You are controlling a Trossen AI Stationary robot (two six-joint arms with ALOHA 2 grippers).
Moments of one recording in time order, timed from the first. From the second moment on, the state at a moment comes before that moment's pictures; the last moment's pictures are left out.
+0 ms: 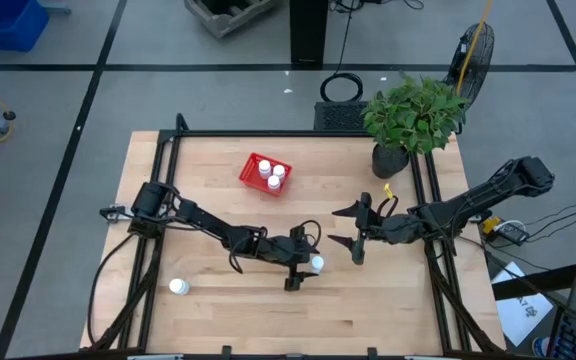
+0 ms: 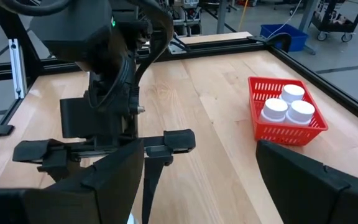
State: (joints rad) left arm -0.24 2.02 1.10 0.42 -0.08 -0.08; right arm 0.36 1.10 0.59 0.13 0.52 0.25
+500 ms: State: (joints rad) left arm -0.24 2.02 1.10 0.42 -0.08 -0.10; right arm 0.36 1.10 0.59 0.13 0.53 0.25
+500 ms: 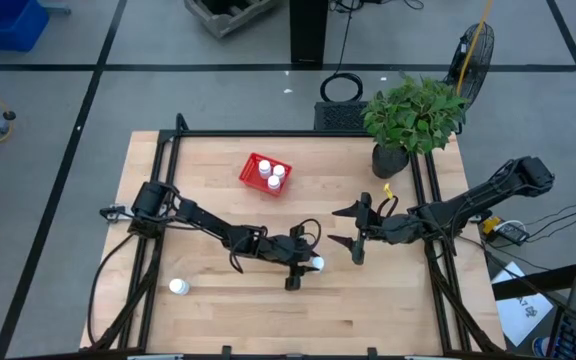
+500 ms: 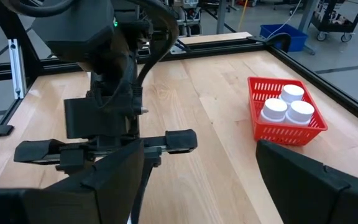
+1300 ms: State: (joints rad) left arm -0.15 1.68 1.01 0.12 -0.18 -0.03; right arm 0.36 1.10 0.51 0.26 0.53 0.22
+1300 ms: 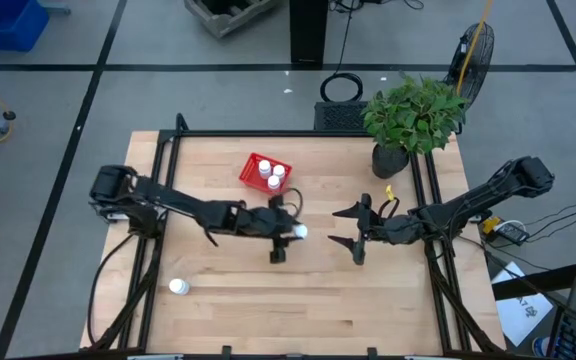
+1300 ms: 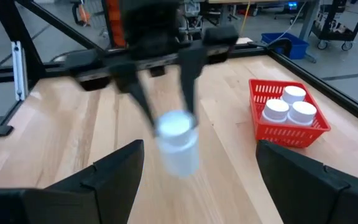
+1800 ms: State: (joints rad) left arm 0.03 1.31 0.60 0.28 -0.46 -0.12; right arm 0.36 1.10 0.51 0.27 0.53 0.20
